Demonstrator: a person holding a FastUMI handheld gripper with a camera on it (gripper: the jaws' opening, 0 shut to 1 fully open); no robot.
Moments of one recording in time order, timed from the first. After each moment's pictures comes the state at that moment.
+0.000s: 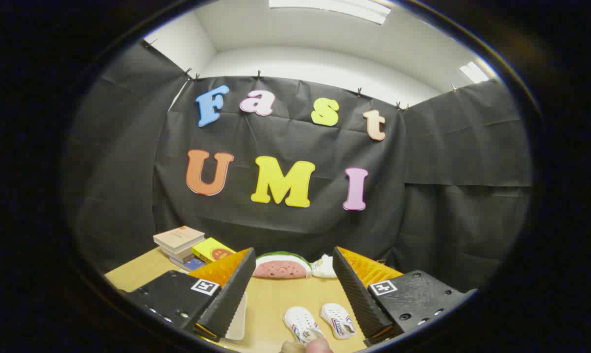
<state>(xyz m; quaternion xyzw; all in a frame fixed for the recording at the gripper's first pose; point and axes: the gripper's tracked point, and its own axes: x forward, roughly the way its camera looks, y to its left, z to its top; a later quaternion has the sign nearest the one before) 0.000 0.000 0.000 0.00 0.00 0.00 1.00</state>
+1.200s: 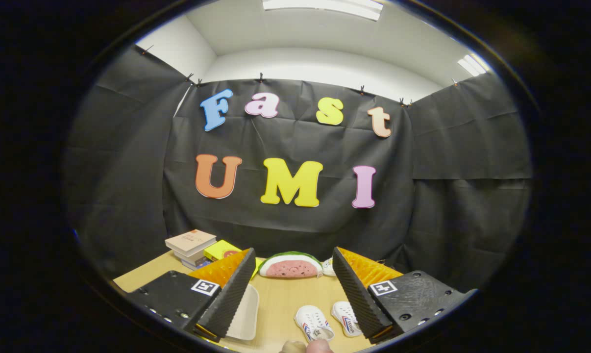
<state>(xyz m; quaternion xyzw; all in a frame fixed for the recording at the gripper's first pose) -0.004 0.009 -0.008 0.02 0.01 0.03 1.00</state>
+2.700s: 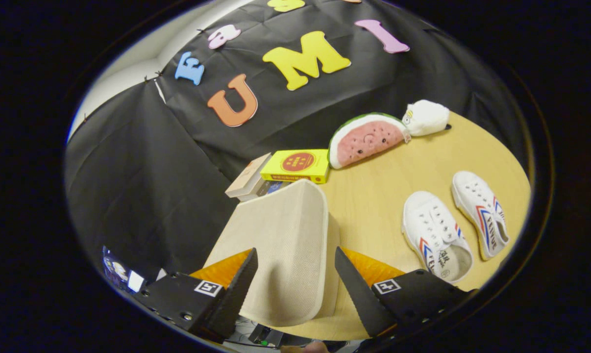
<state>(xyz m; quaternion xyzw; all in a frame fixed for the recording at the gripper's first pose) 0.057 0.118 -0.255 0.25 0.34 0.26 0.87</state>
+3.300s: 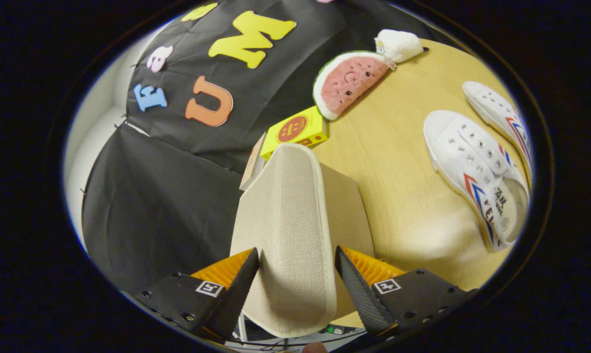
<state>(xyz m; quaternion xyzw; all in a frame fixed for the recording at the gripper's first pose) 0.057 0.149 -0.275 0.42 0.43 0.30 0.74</state>
